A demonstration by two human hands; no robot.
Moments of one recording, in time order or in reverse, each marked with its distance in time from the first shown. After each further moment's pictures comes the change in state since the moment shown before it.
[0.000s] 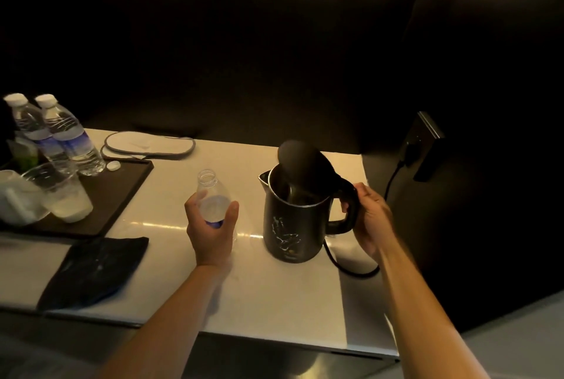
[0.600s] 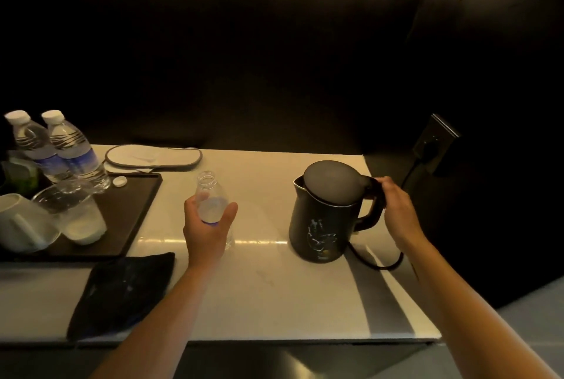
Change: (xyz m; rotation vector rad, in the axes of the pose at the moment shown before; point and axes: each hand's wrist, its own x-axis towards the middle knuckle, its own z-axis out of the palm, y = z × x) left_hand 0.068 -0.008 -0.066 0.000 -0.206 -0.156; right_hand -0.017 -0.008 0.032 -0.611 0.227 -0.191
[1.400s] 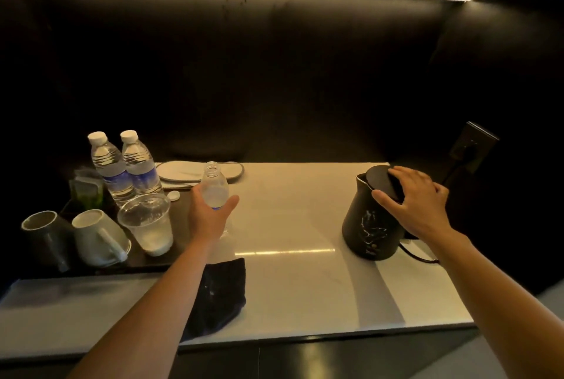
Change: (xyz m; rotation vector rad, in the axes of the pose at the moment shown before) left_hand 0.113 -0.003 -0.119 0.292 -0.122 -0.018; right_hand -0.019 -0.041 0.066 -1.025 0.198 -0.349
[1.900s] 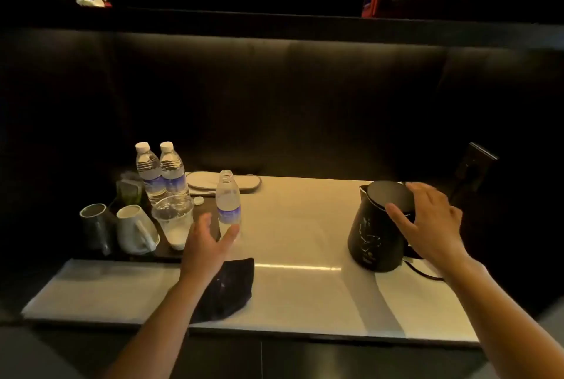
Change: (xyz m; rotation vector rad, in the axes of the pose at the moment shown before) left_hand -0.096 0.024 -0.057 0.205 -0.013 0.007; right_hand -0.035 -0.003 -0.043 0.070 0.088 -0.017
